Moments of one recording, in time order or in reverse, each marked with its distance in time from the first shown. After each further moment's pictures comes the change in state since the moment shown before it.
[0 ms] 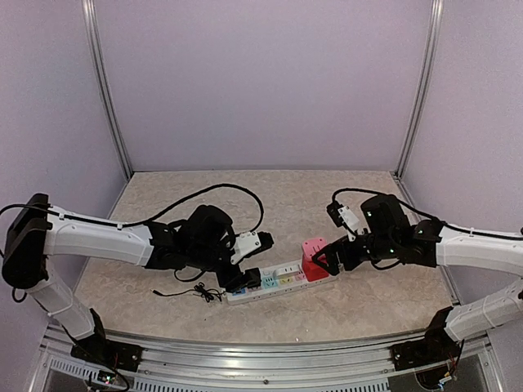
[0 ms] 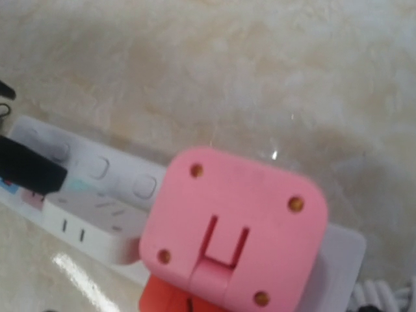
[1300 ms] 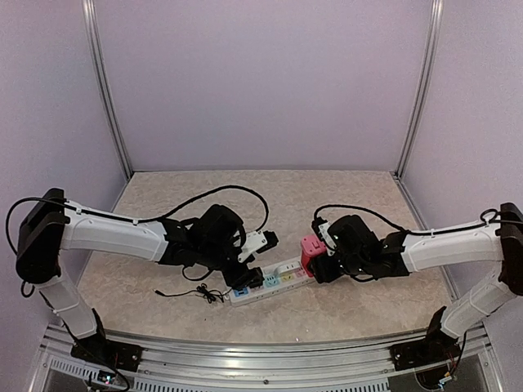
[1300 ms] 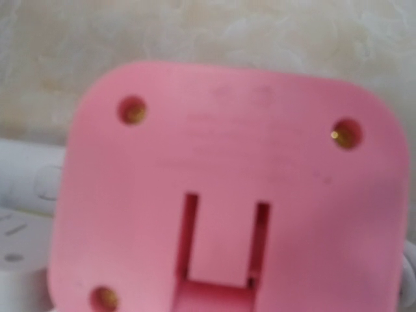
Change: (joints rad) left arm 0.010 0.099 0.080 -0.050 -0.004 -0.080; right arm 0.146 0.252 -0.004 0.122 0.322 0.118
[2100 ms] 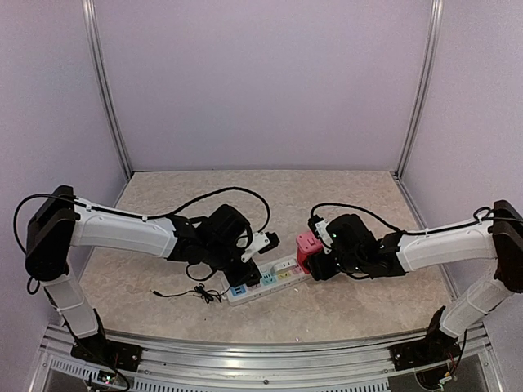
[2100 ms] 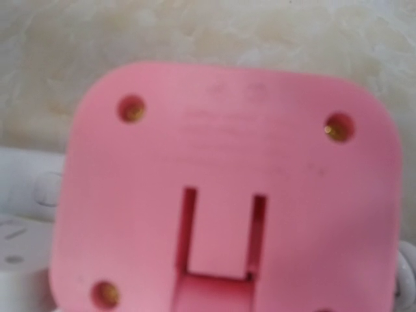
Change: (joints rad) left arm 0.003 0.071 0.076 -0.108 0.003 -0.103; right arm -0.016 0.045 0.000 0.098 -0.016 -0.047
